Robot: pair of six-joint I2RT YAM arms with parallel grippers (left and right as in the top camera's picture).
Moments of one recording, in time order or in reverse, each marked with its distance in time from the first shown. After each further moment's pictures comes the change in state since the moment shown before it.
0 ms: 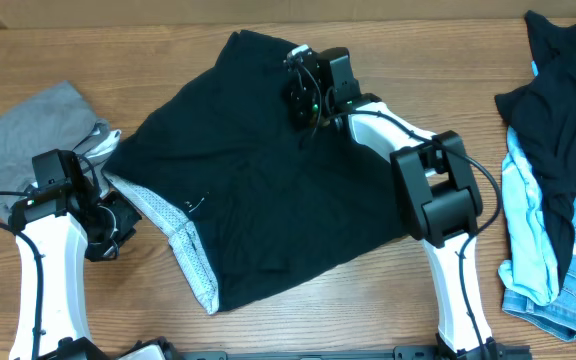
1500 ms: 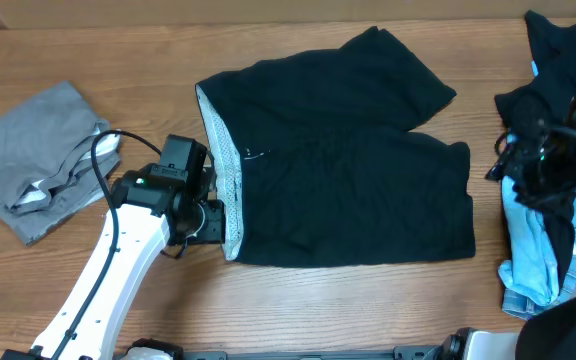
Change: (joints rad) left arm -0.603 0.000 0.062 -0.102 -0.019 0.160; right arm -0.734 -0.902 -0.354 -1.314 0.189 0.254
